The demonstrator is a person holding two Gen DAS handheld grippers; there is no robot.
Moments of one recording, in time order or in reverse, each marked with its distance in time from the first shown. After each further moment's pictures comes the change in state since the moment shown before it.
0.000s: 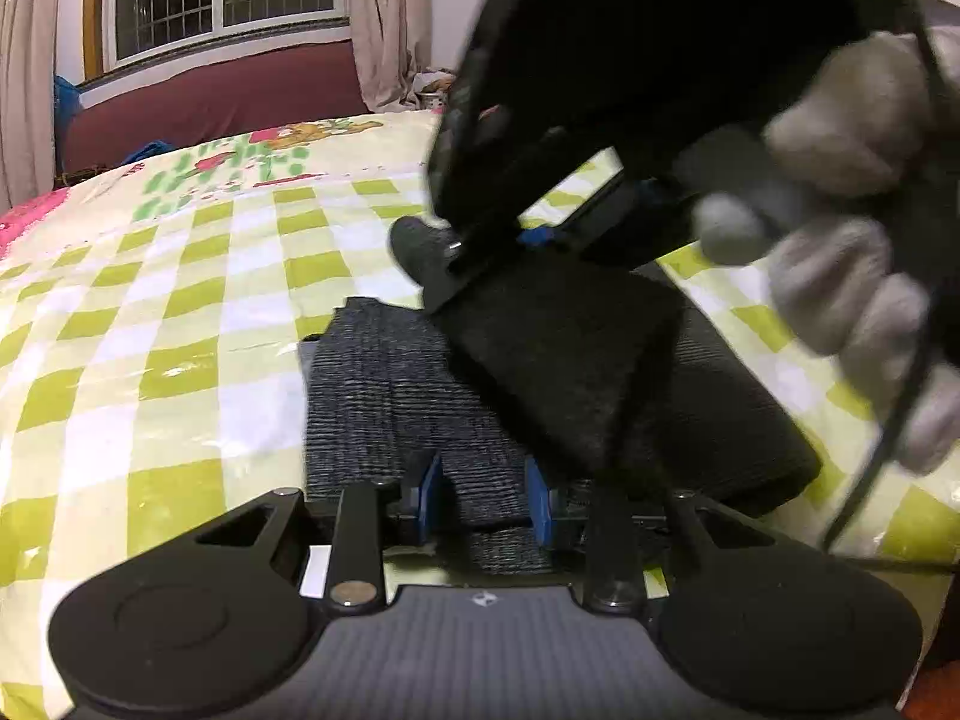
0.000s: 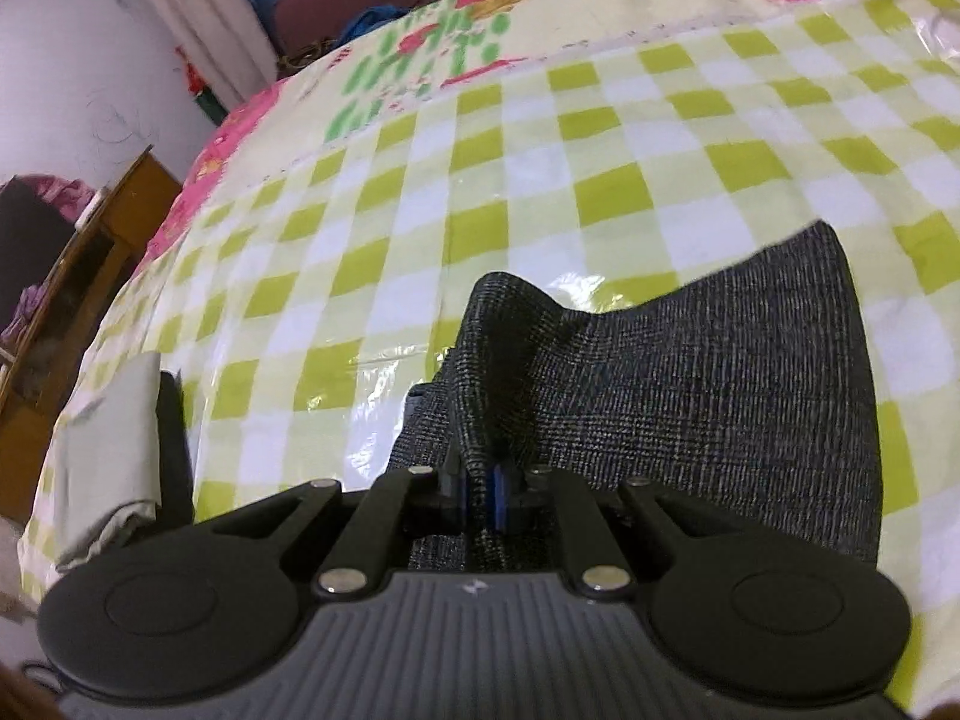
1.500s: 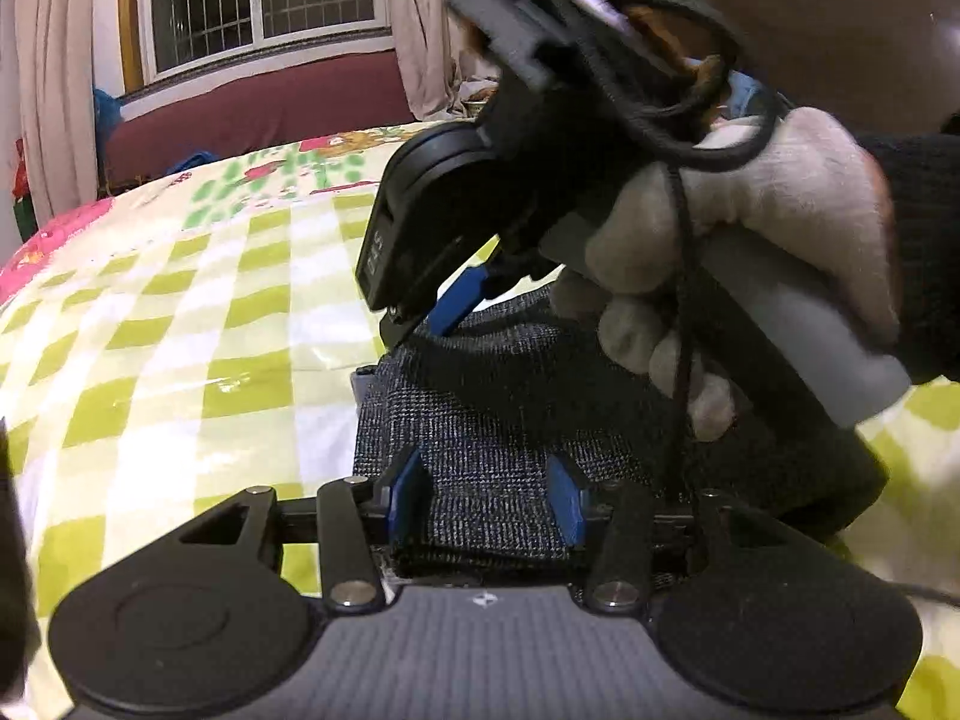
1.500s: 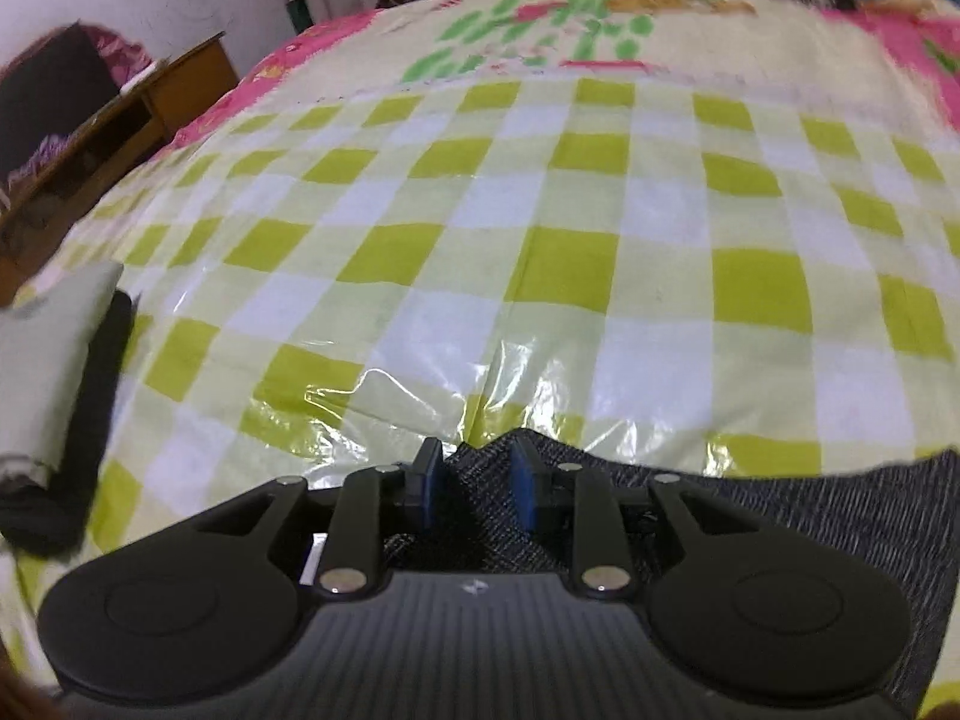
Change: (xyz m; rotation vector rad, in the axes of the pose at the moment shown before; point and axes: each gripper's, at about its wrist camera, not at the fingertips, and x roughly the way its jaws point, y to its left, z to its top) left arm 0.020 0.020 0.002 -0.018 -0.016 0.118; right arm 0.084 0.033 0.032 -0.364 0.007 -0.003
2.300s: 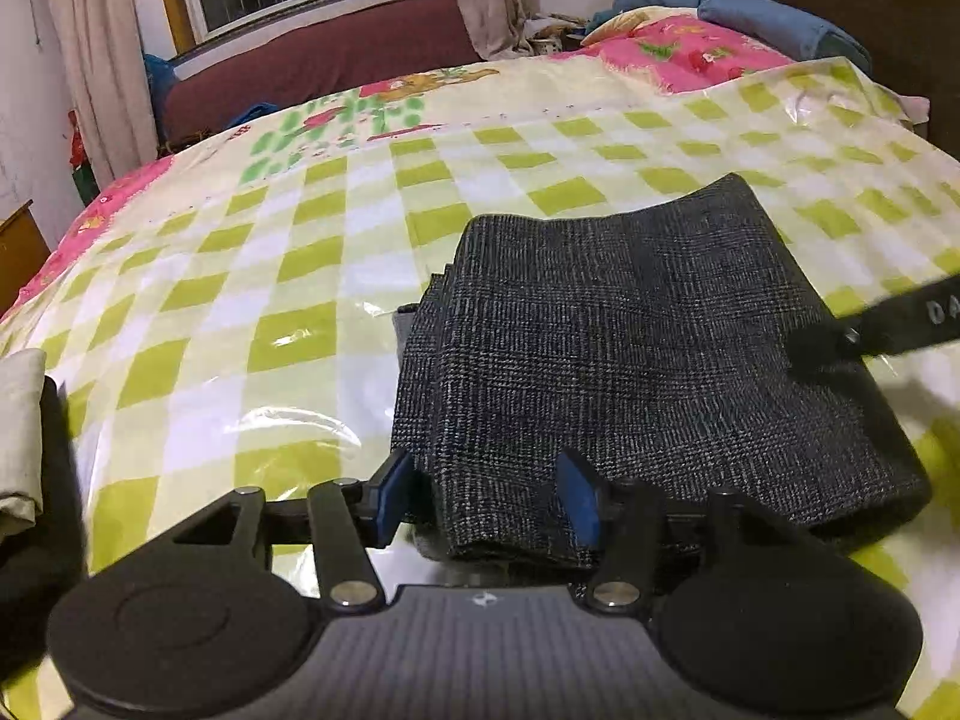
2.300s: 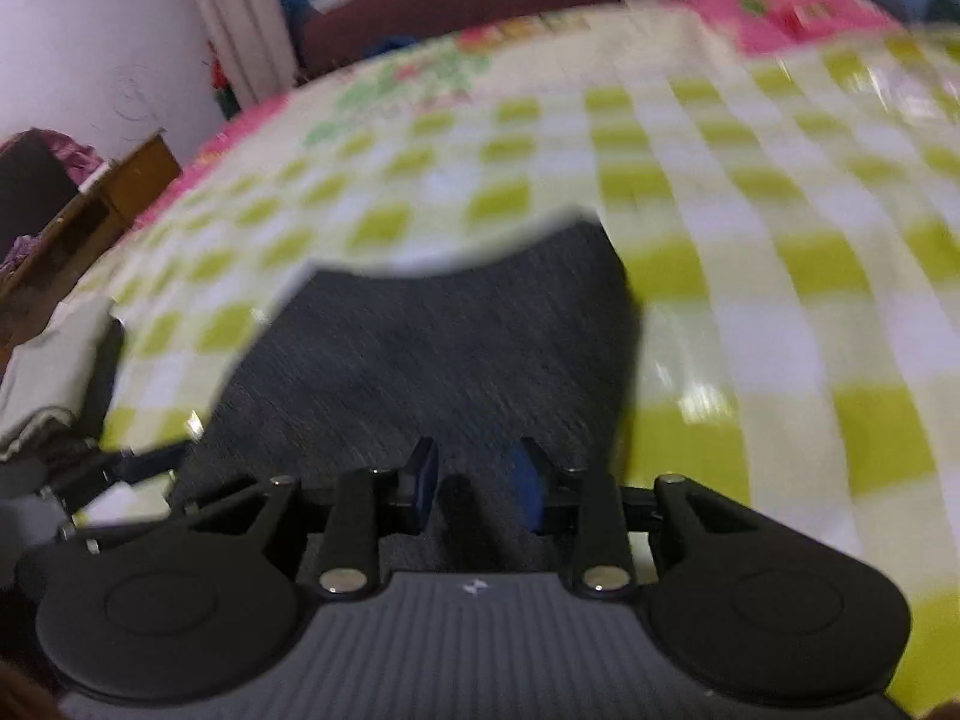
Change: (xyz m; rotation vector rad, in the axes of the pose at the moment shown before) left arm 0.014 -0.017 0.002 -0.003 0.137 0.180; right arm -0.118 -0.094 -0.118 0.244 -0.095 -0.052
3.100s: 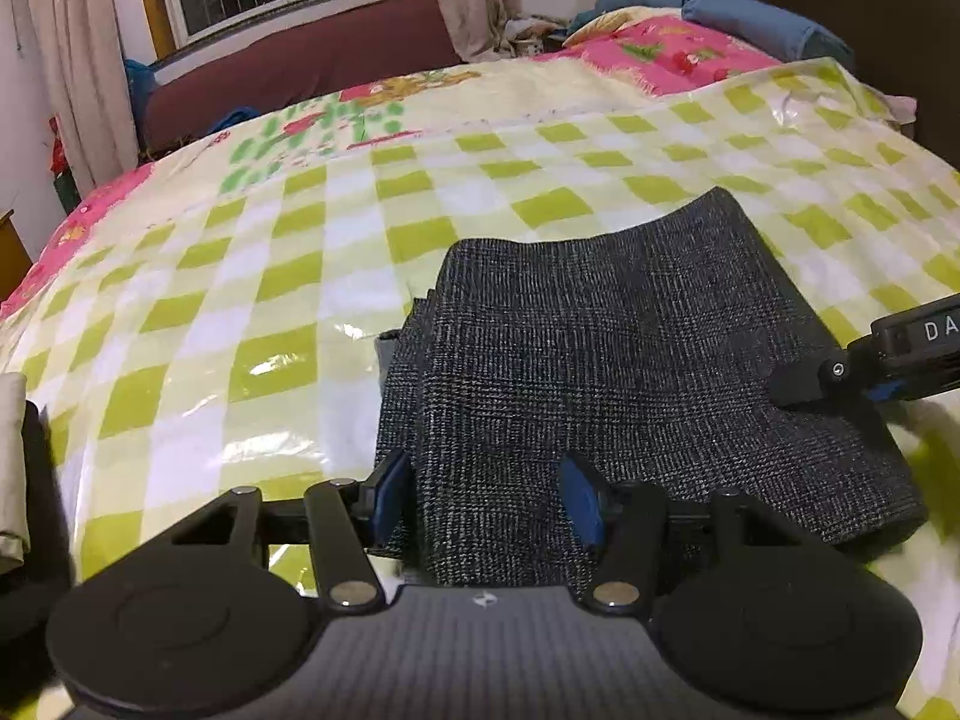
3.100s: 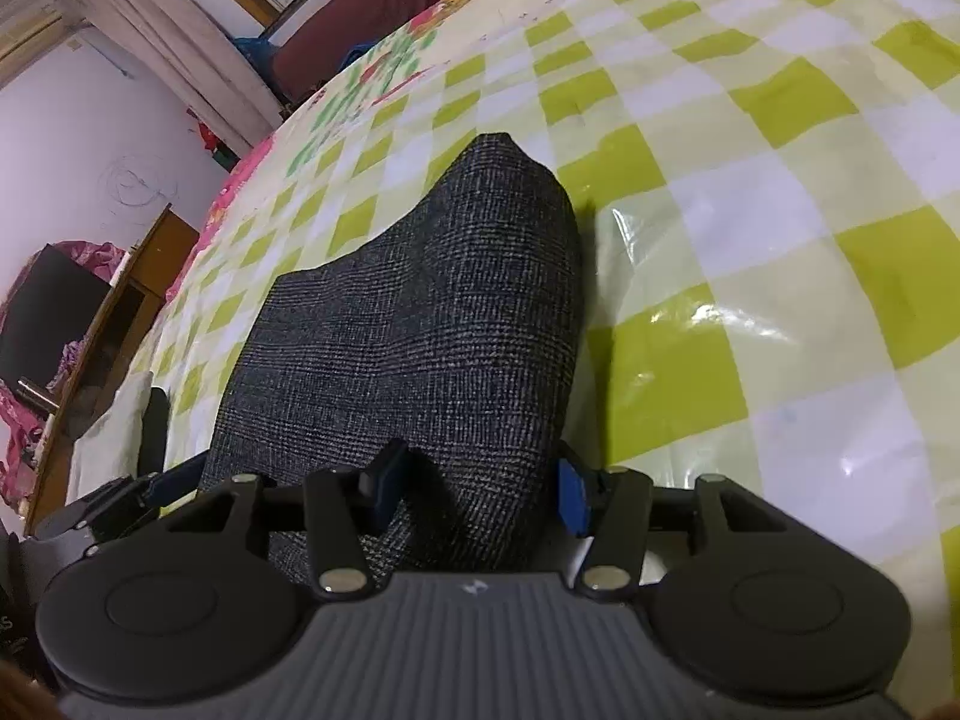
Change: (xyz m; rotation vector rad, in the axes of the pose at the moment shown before) left arm 0.008 0.000 0.014 0.020 0.008 -0.031; right arm 0.019 -0.044 -0.009 0.216 0.035 0.150
